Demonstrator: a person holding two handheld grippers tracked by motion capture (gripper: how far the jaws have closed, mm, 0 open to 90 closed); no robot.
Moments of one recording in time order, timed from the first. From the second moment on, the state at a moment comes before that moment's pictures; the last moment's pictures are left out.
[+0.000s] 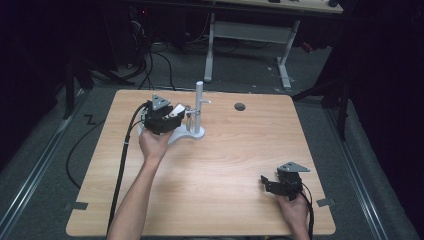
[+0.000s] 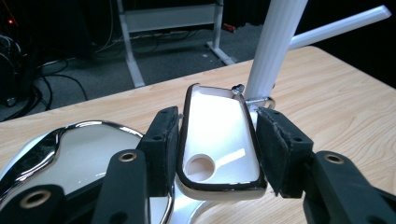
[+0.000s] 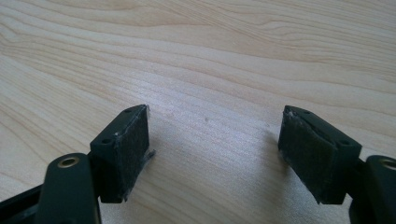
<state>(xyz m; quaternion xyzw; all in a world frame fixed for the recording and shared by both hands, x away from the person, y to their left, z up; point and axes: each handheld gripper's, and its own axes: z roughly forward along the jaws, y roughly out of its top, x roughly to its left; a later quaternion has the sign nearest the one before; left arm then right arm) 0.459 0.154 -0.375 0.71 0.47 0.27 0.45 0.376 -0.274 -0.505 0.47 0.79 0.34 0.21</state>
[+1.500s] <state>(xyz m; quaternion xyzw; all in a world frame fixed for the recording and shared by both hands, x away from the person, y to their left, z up) 0.461 0.127 -0.421 0.73 0.47 0.25 0.42 0.376 -0.274 -0.505 0.47 0.79 0.34 0.21</state>
